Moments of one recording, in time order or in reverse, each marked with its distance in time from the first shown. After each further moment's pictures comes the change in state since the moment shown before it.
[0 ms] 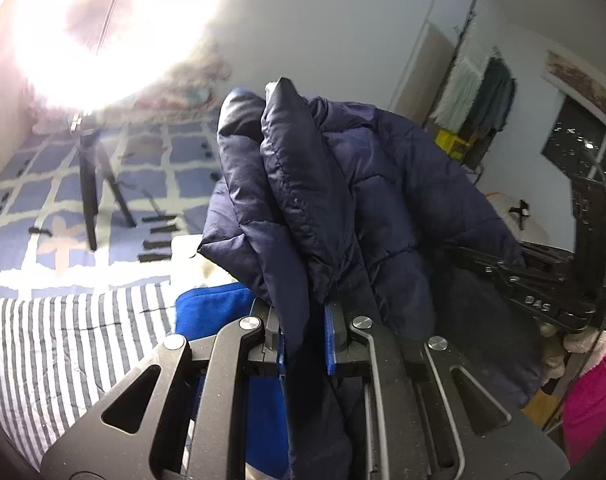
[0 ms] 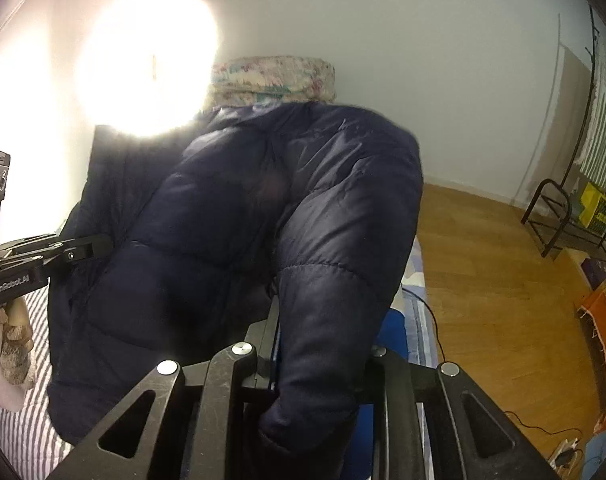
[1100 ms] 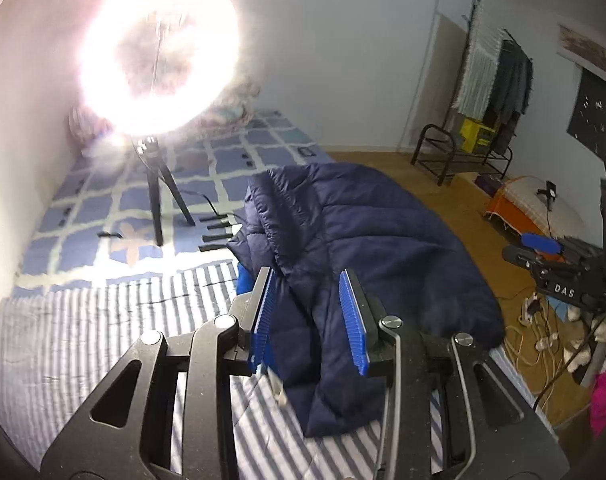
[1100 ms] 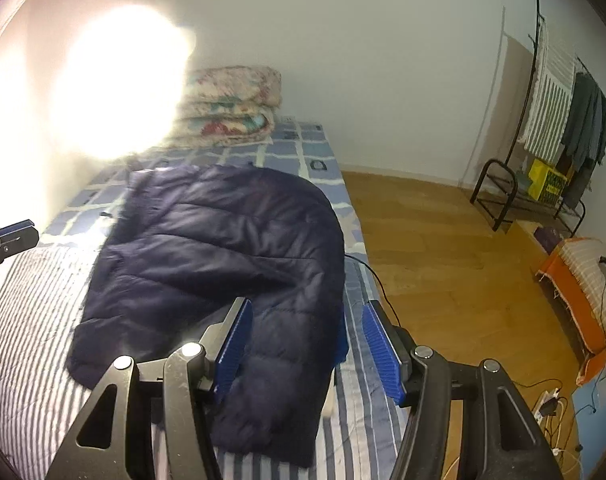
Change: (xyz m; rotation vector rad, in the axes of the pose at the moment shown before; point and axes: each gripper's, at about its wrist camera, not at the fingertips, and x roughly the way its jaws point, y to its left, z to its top) left arm -0.134 -0.046 -0.030 0.102 -0.046 0.158; right arm -0.103 0.001 -0.033 0.083 -0.029 -0.164
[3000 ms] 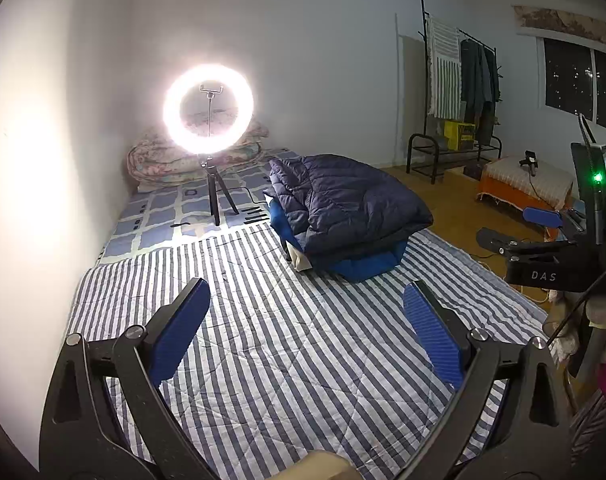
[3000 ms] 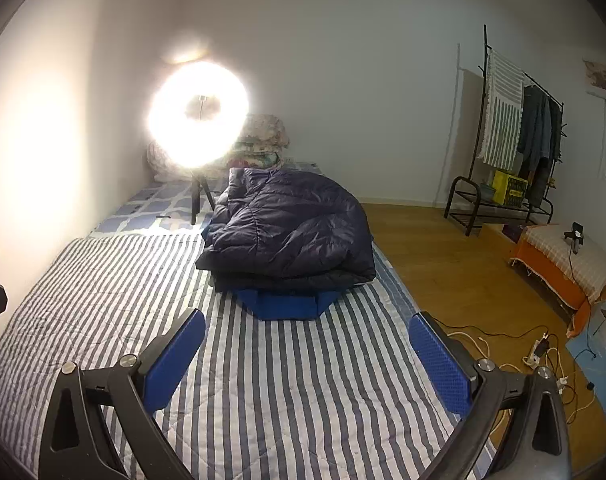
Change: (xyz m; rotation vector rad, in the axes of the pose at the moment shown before) left arm -0.268 -0.039 -0.196 0.141 -0.160 0.083; right arm -0.214 0.125 -0.188 0.075 -0.185 -0.075
